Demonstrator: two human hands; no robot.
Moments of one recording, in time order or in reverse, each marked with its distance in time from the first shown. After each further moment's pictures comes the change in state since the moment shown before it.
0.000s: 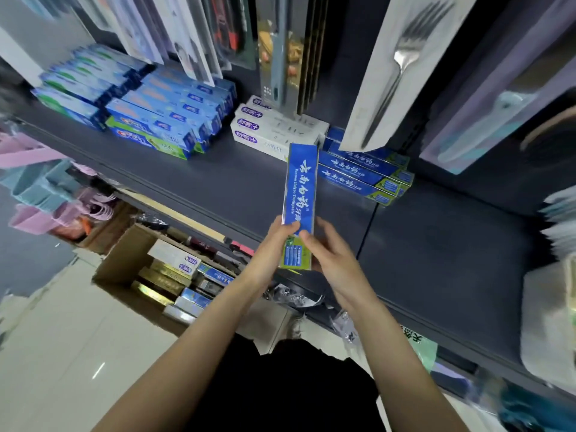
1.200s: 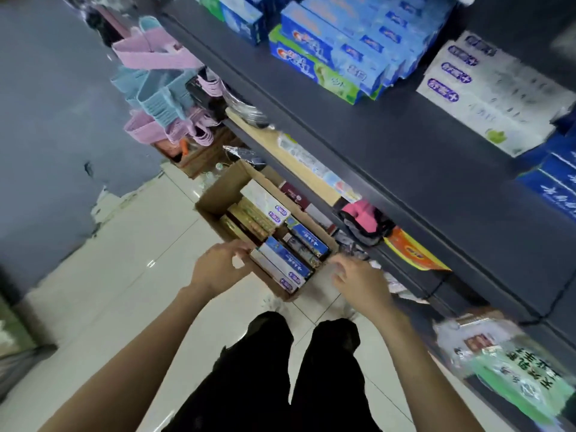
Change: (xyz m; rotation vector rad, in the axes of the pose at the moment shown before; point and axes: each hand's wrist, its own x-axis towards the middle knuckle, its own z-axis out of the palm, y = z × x) left_hand -0.100 -0.122 -0.343 1.091 0.380 -0.233; right_hand 0.058 0.143 0.177 -1.322 -0.374 0.026
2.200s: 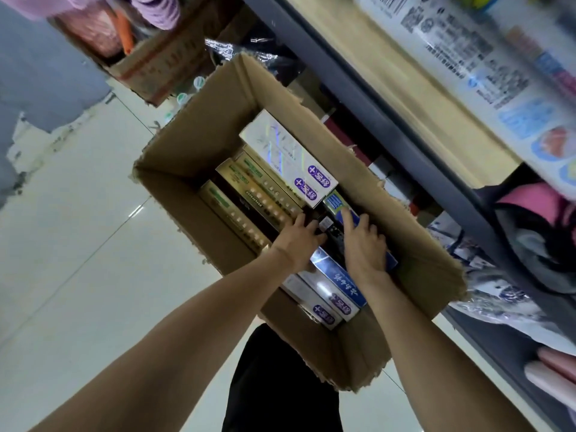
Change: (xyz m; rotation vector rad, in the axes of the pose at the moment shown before) left_hand 0.272 -0.108 0.274 0.715 -0.485 0.442; right_hand 0.320 0.061 0.269 -0.504 0.047 0.127
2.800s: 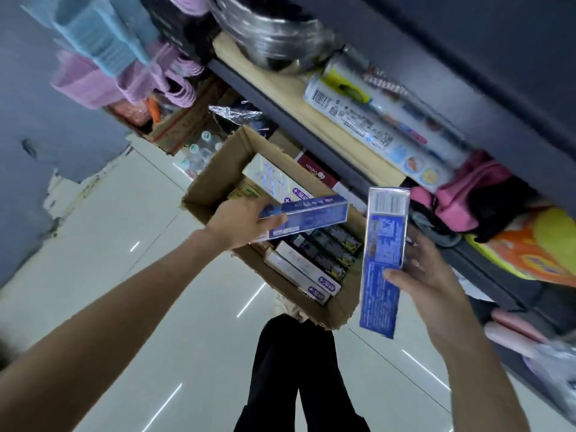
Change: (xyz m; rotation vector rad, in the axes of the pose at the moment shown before) left_hand -0.183 -0.065 -0.149 -0.393 0.312 -0.165; right_hand -0.220 0.048 -0.227 1.623 0.091 0.223
